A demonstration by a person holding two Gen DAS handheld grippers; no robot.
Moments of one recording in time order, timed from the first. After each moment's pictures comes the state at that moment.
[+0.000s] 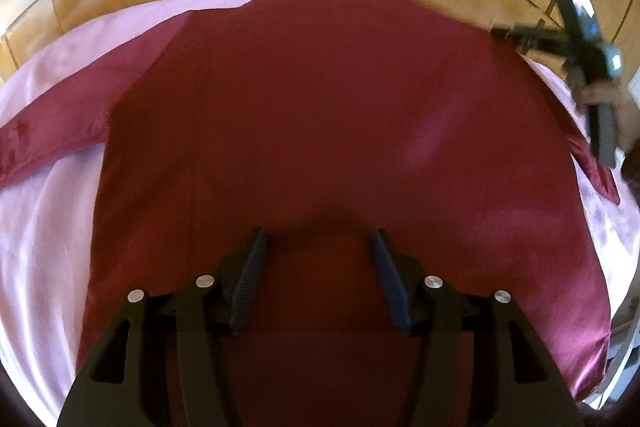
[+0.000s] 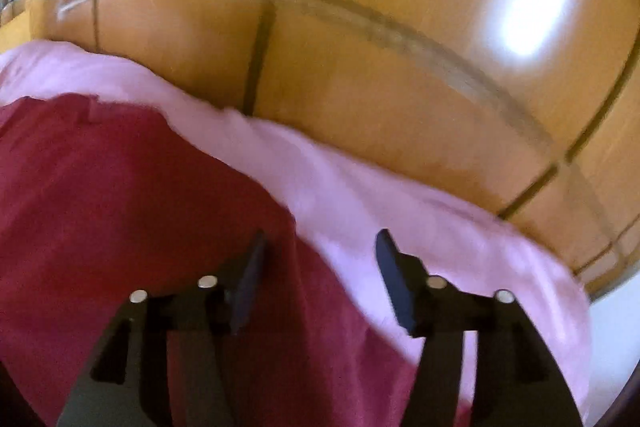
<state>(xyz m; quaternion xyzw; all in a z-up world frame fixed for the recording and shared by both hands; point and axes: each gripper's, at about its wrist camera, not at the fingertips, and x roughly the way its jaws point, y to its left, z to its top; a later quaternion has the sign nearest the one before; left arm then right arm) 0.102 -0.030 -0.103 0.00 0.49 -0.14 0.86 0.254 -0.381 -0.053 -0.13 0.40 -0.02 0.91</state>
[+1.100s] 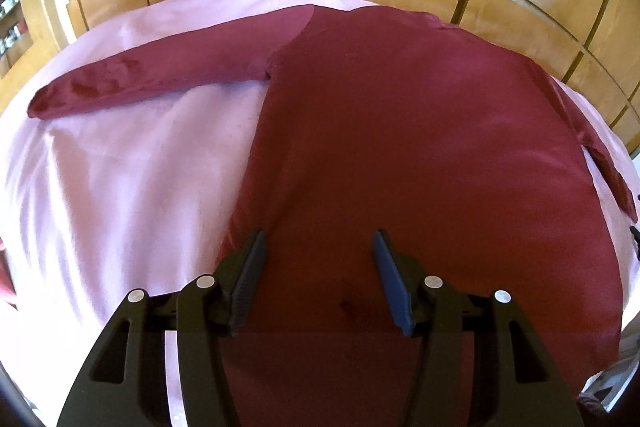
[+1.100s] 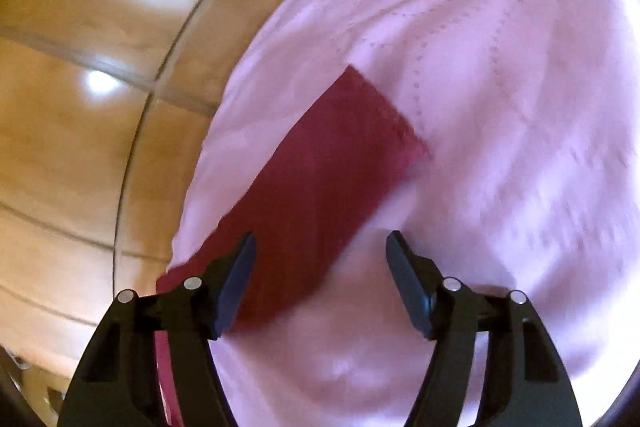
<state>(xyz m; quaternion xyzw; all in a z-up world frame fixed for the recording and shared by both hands) 0.044 0.038 -0.089 -0.02 0.47 -0.04 0.88 -0.006 -0.648 -0.134 0.54 0.29 -0.18 0.77</state>
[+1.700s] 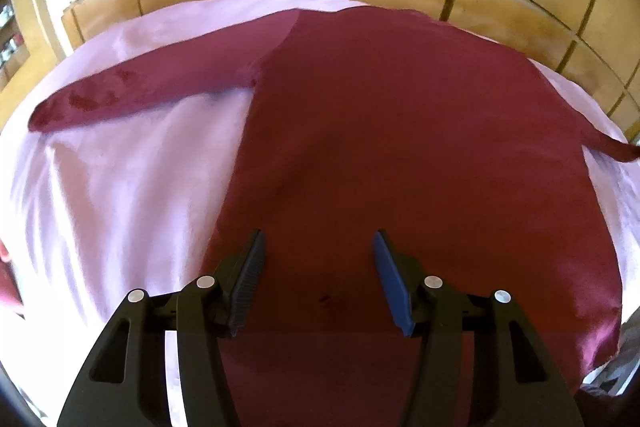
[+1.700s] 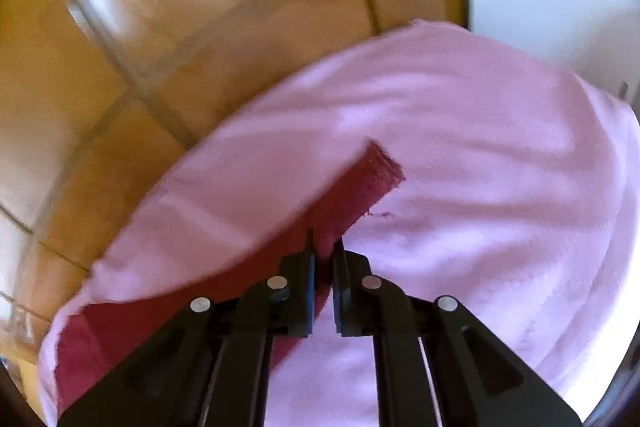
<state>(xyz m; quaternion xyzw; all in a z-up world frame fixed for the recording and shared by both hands) 0.040 0.023 -0.079 0.00 0.47 -0.05 0.88 0.082 -0.699 -0.040 0.32 0.34 -0.26 0.85</state>
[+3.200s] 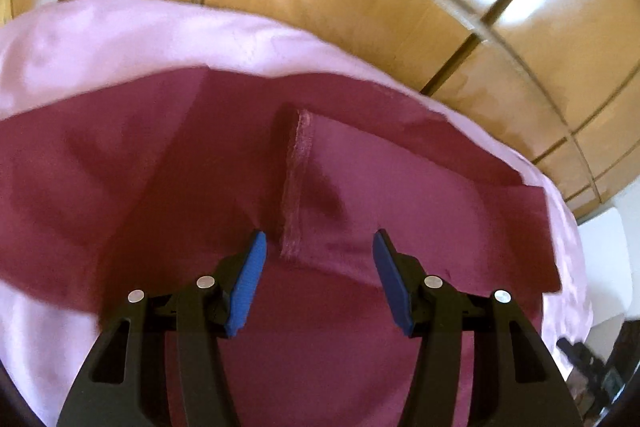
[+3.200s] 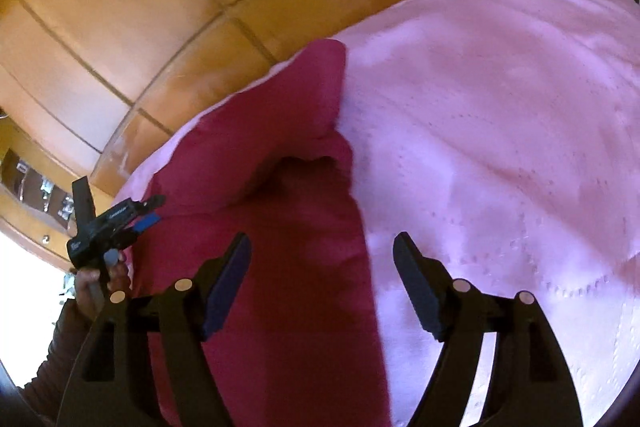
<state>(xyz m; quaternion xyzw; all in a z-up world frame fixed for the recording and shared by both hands) 0.255 -0.008 -0.085 -0.14 0.49 -0.14 0.85 0.063 -0.431 -0.073 0.29 0.42 0.04 0.86</state>
